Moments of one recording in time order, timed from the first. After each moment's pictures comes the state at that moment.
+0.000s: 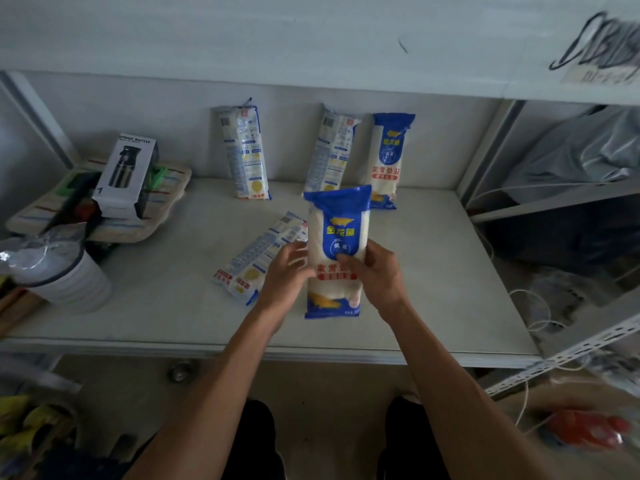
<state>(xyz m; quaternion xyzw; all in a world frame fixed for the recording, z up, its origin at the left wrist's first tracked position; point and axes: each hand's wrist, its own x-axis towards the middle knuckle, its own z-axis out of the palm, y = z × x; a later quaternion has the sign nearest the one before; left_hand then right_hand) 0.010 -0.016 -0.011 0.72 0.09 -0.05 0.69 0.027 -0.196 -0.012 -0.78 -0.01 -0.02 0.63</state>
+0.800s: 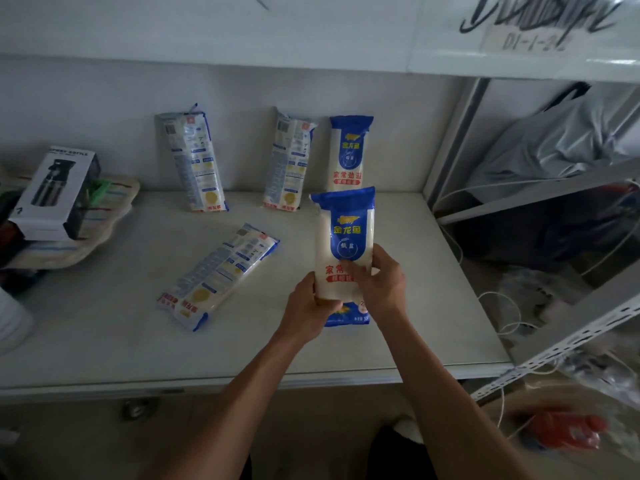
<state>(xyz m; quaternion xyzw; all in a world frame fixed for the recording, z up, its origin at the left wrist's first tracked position) 0.039 -0.121 -0.074 0.81 -0.01 -0.07 0.58 0.042 -0.263 -0.025 -0.80 0.09 -0.12 0.58</state>
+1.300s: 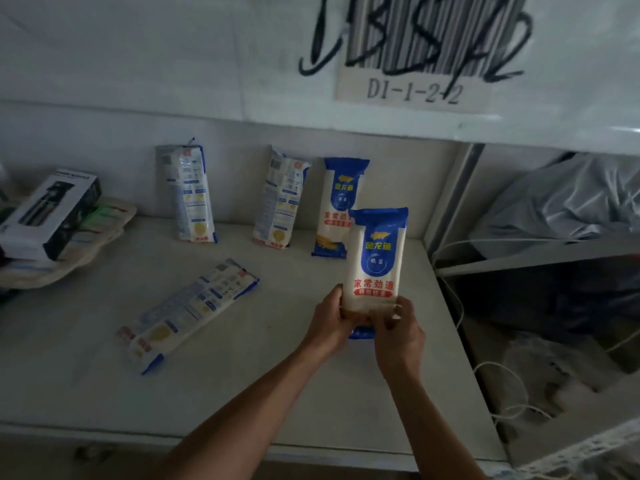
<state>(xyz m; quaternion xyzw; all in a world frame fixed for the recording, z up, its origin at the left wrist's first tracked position) 0.113 -0.220 -0.072 0.79 0.00 -0.04 0.61 0.074 -0.340 -0.065 -0.80 0.13 -0.18 0.56</state>
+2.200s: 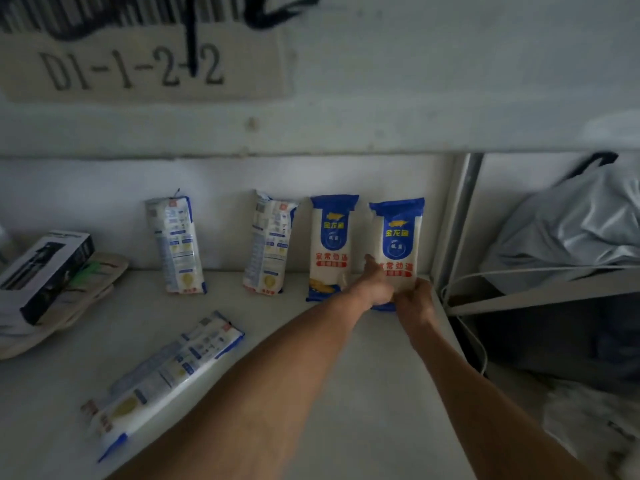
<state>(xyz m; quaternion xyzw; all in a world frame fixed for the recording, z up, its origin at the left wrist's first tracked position) 0.261 -0.306 0.001 0.91 0.00 -0.16 0.39 0.247 -0.400 -0.066 -0.77 0.12 -0.13 0.62</state>
